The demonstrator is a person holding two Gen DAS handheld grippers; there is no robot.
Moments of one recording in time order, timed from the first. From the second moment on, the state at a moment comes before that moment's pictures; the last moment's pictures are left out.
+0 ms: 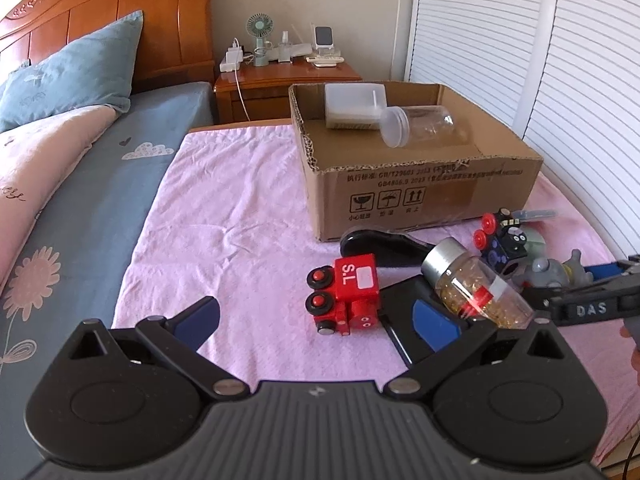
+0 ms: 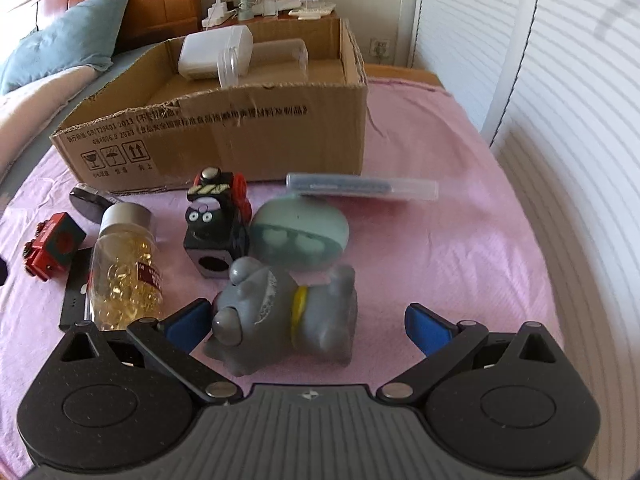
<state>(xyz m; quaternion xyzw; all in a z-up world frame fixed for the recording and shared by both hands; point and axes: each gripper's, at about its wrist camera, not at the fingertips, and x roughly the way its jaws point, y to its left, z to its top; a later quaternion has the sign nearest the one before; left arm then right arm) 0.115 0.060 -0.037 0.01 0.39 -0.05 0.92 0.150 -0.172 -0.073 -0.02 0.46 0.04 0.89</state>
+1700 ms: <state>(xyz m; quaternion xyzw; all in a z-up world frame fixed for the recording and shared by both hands) 0.156 0.070 -0.089 0.00 0.39 -0.04 0.92 0.124 -0.171 -0.088 -0.07 0.39 0.12 0.91</state>
